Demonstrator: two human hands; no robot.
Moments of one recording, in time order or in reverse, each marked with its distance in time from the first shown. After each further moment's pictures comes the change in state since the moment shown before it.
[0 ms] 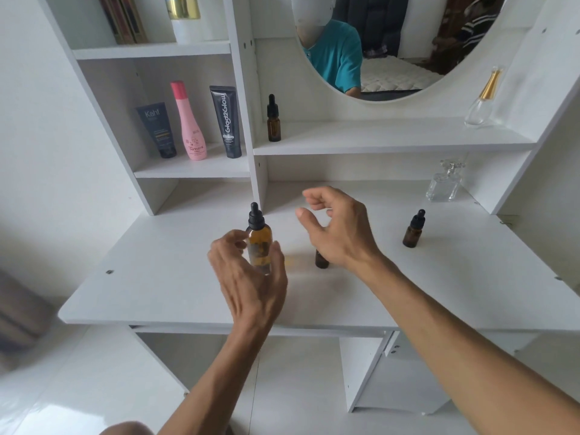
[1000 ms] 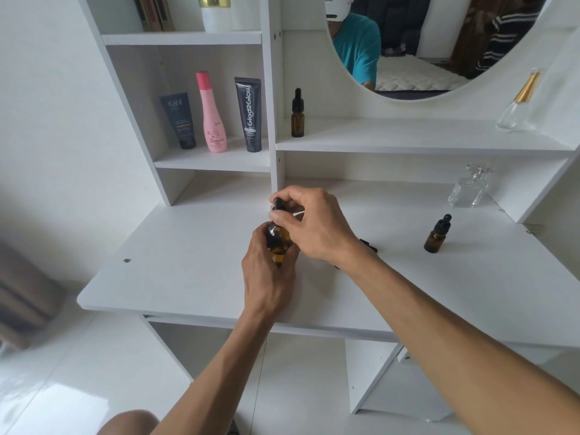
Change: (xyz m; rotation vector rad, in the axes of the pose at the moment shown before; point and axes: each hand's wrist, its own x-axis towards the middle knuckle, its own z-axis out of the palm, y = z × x) left_hand 0.017 -0.023 0.003 -0.115 -0.371 -0.196; right_hand 0.016 -0.045 0.038 0.091 -0.265 0.012
